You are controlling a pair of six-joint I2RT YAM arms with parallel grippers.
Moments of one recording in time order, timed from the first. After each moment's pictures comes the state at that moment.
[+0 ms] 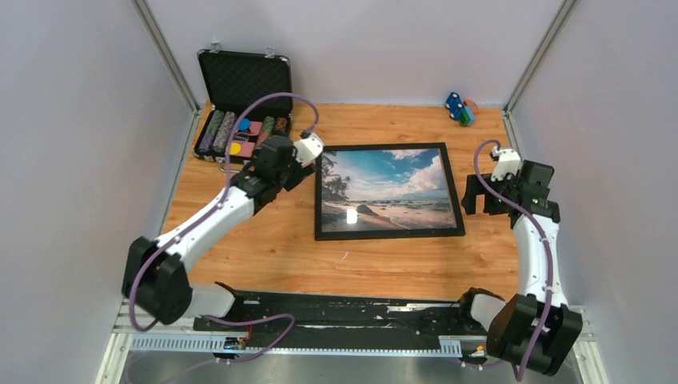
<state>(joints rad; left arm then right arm) -0.55 1.41 1.03 -0.24 -0.37 0.62 -0.30 1.10 0.87 -0.64 -0.39 -0.34</state>
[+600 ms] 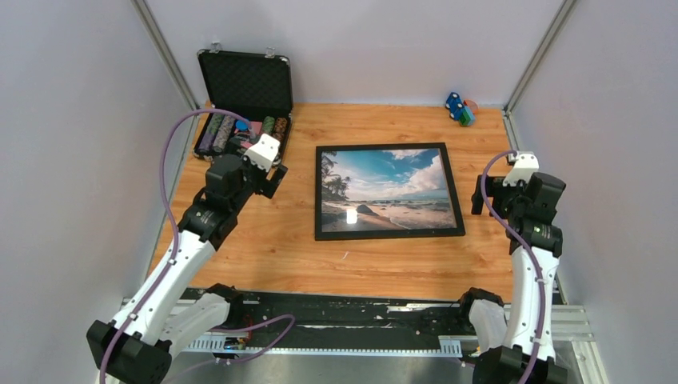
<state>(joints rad) -0.38 0.91 0.88 -0.27 -0.16 0.36 -0.34 0.83 0.82 -0.59 -0.28 -0.19</state>
